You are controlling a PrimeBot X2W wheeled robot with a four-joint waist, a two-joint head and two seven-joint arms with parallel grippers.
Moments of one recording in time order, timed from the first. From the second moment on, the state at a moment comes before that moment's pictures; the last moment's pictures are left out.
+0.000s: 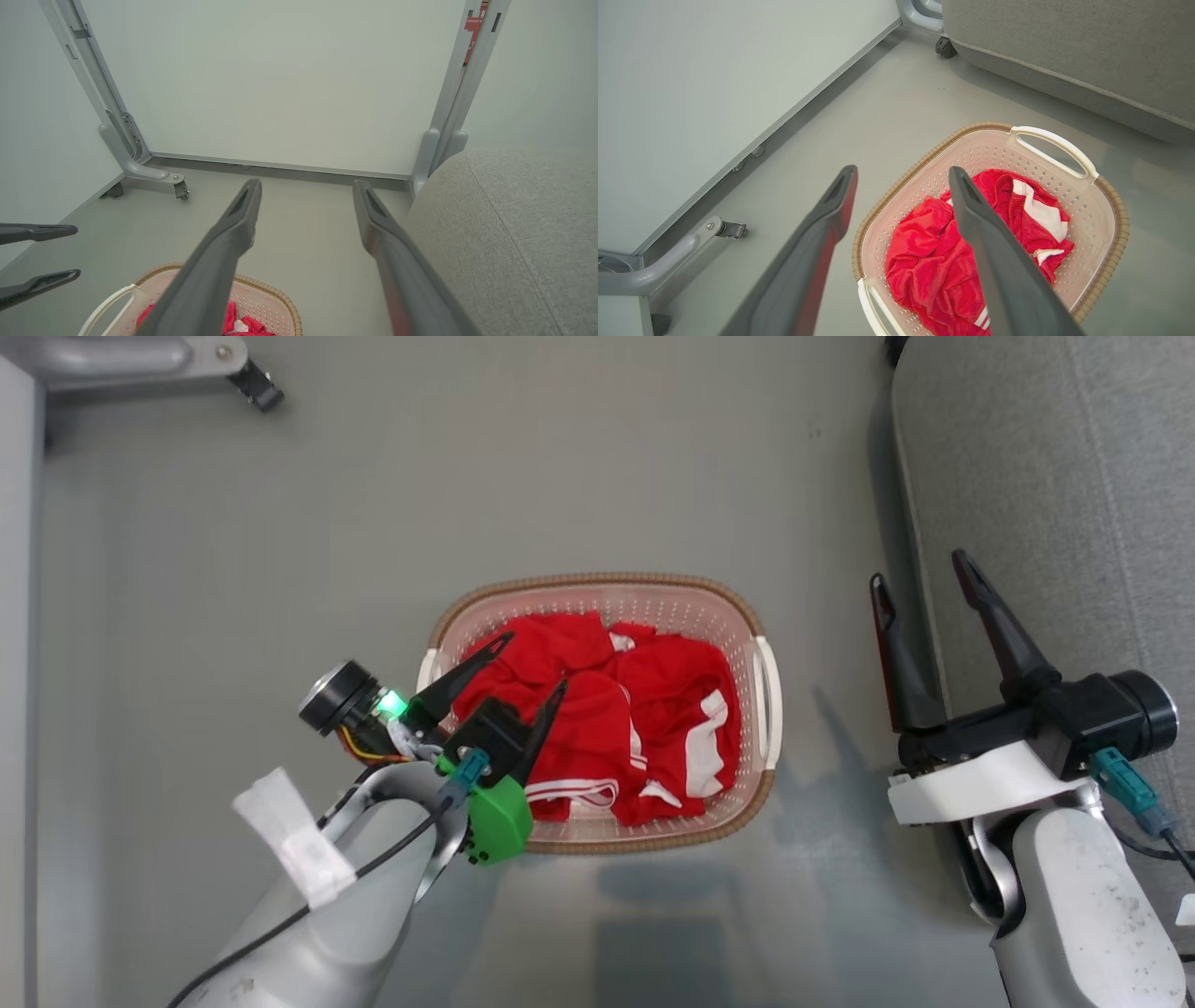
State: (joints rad) left arm -0.59 0.14 -0.60 0.67 0.07 -0.13 -0.26; right arm -0.28 -0.07 0.06 0.04 0.07 0.13 -0.26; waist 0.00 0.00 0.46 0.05
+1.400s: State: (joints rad) left arm -1.22 0.15 -1.28 1.26 -0.13 -0.13 -0.11; right arm -0.39 -0.05 0.03 -0.05 0.16 0.13 -0.26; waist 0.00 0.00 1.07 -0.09
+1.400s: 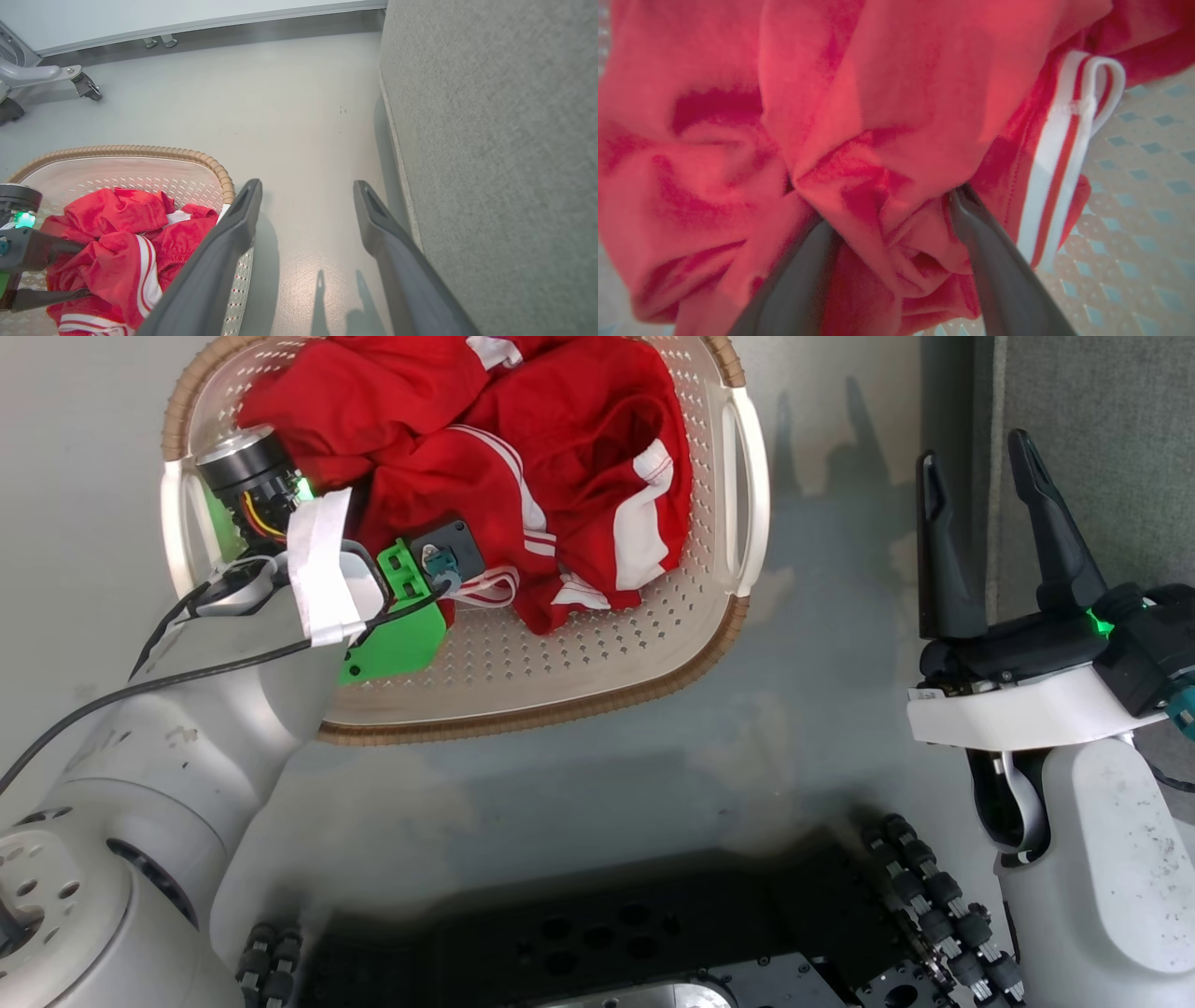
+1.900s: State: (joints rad) left arm -1.12 0.11 -1.20 1.20 -0.23 -0.06 -0.26; right arm -0.38 -0.05 0.04 0.01 0.16 0.13 -0.26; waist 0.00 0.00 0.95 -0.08
